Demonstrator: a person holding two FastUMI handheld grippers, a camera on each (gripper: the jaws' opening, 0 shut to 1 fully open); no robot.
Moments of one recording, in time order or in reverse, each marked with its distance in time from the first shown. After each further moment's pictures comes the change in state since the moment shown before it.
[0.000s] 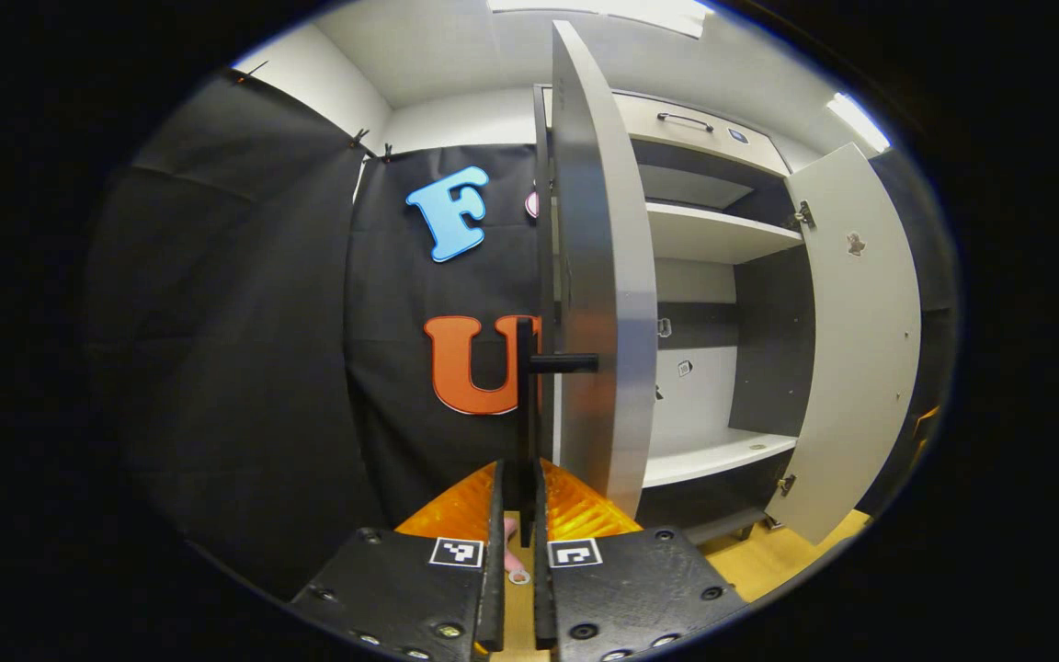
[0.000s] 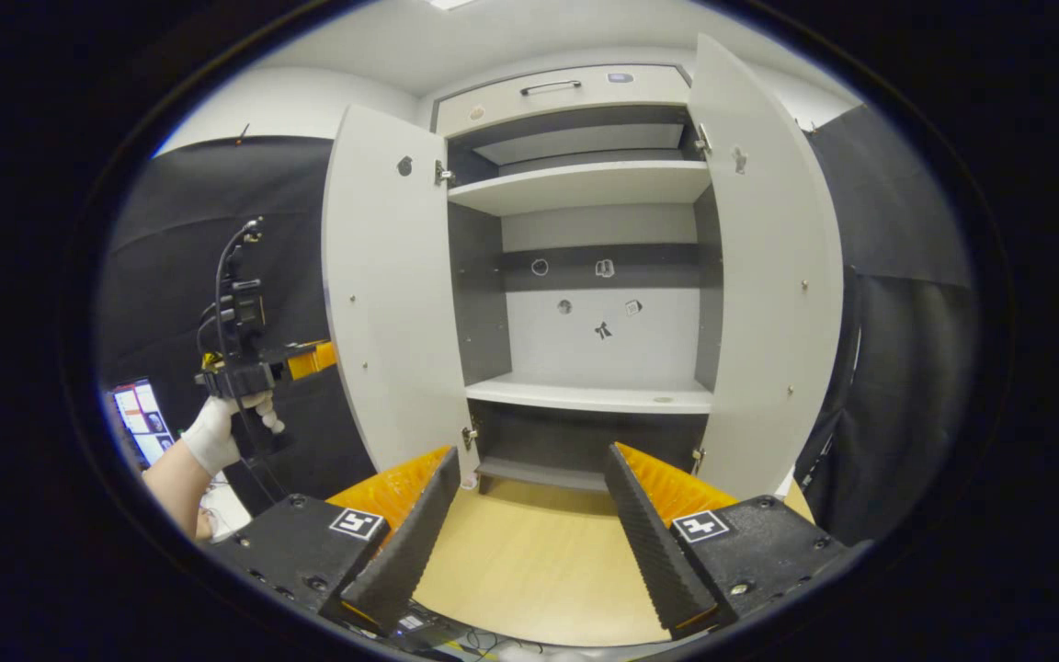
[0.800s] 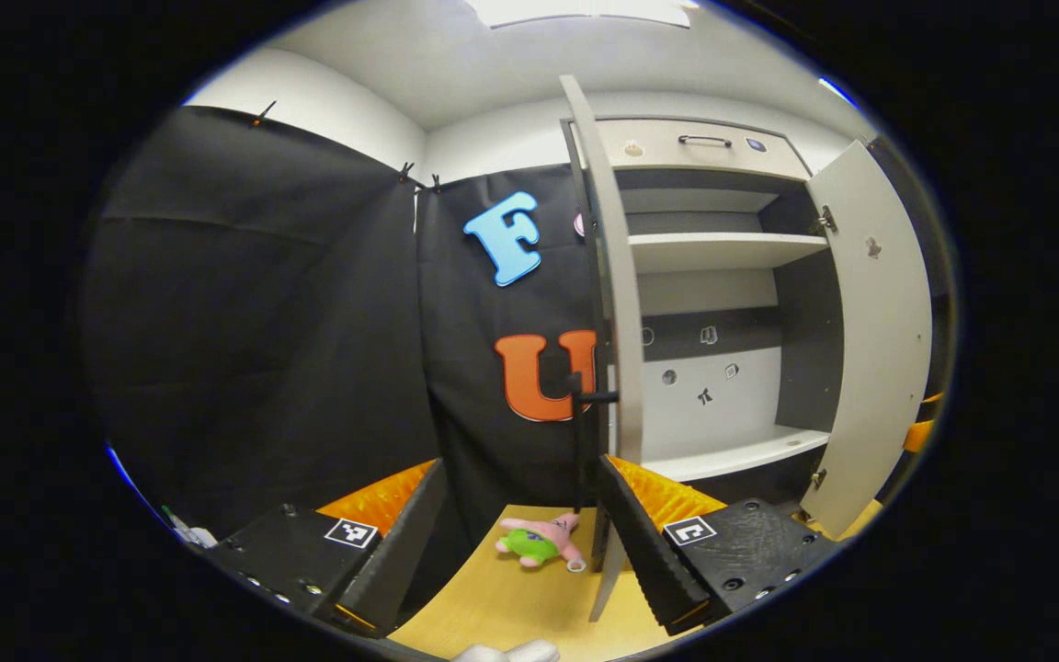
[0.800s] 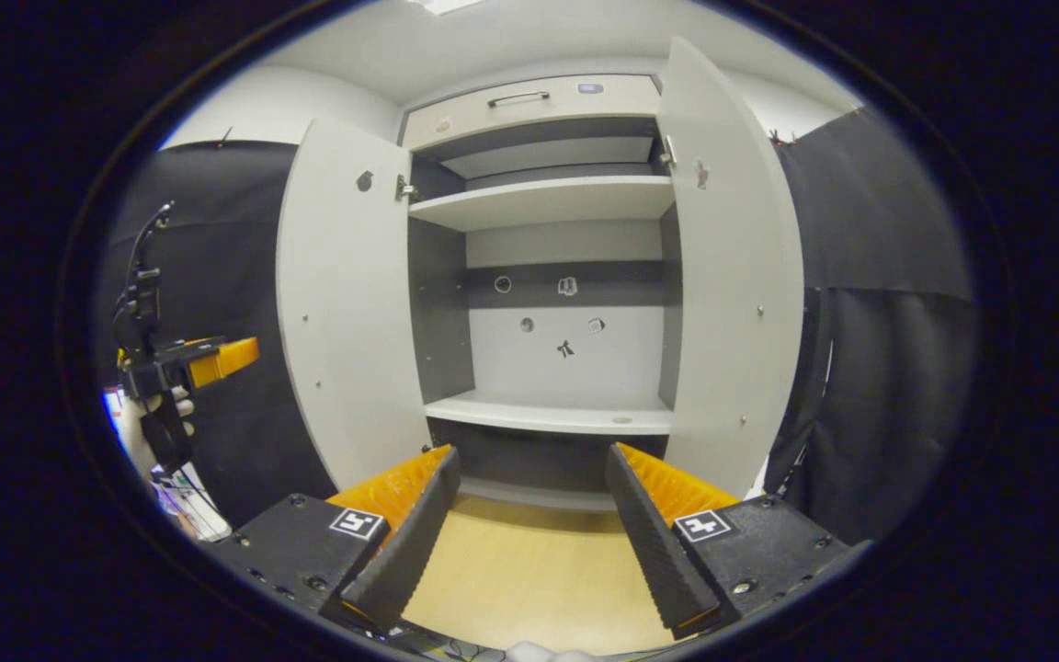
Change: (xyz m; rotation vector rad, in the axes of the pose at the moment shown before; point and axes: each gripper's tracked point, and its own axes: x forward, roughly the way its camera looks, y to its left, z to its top) left arm -0.087 -0.002 0.053 0.055 -0.027 0.165; right arm 0.005 -0.046 0.024 0.000 -0.052 -0.110
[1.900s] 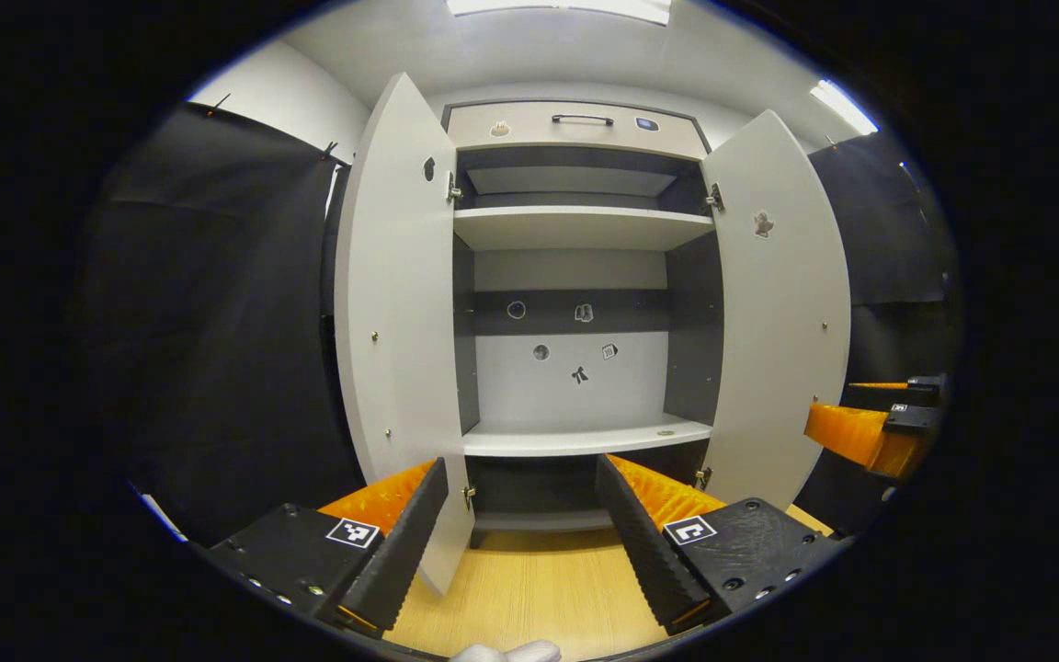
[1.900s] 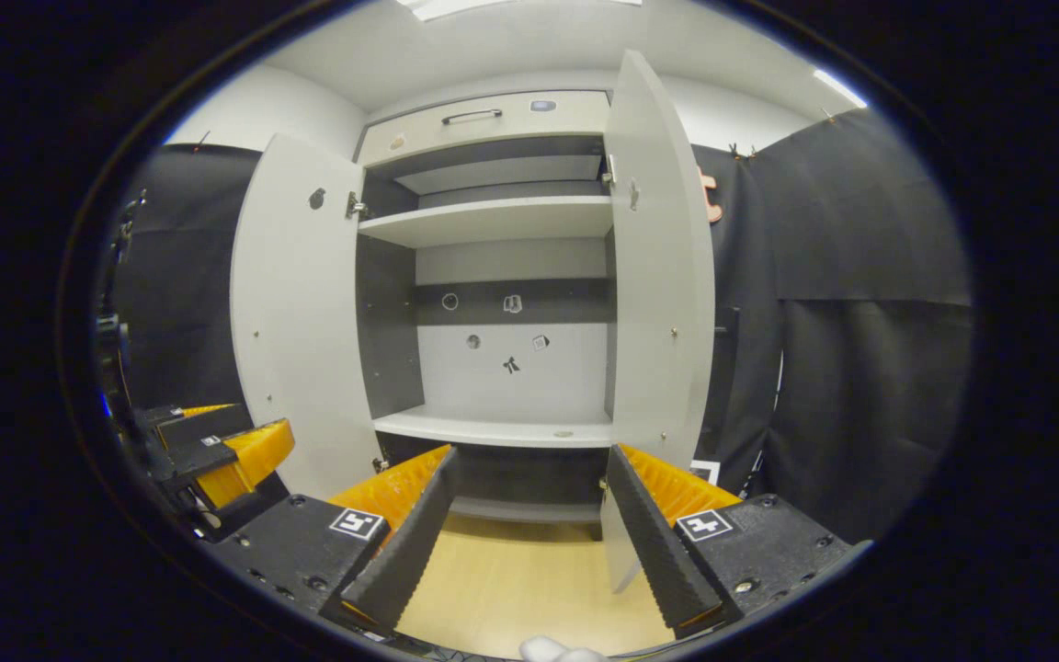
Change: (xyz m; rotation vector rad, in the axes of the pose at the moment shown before) left arm -0.040 -0.173 -0.051 -0.019 0.082 -0.186; right arm -0.015 -0.044 0.013 0.013 -0.054 -0.141
